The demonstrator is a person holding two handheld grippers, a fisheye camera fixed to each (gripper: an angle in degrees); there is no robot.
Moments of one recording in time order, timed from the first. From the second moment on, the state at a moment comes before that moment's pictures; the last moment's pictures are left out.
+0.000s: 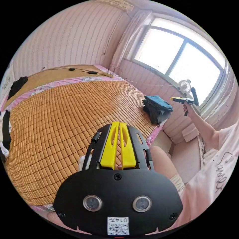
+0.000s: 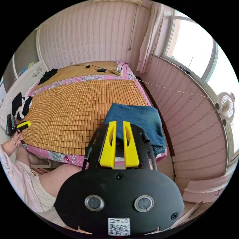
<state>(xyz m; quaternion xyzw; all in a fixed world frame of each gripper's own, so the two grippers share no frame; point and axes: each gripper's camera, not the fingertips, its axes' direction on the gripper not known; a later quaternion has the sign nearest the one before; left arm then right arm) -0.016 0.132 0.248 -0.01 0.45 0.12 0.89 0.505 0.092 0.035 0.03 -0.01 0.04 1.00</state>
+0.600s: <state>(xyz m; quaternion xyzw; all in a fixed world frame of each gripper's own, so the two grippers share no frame) -0.644 0.325 0.187 0.04 0.00 -0.37 0.93 -0.453 -0.050 0.083 0.06 -0.31 -0.61 0.72</state>
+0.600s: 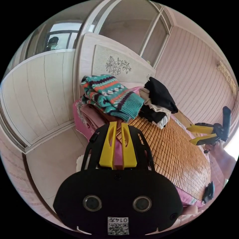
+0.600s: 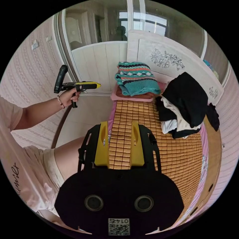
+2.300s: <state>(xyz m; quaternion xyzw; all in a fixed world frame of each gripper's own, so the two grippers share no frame) -0.333 -0.027 0.102 0.03 0.49 0.05 0.87 0.165 0.117 0.257 -0.02 -0.21 0.03 0.98</state>
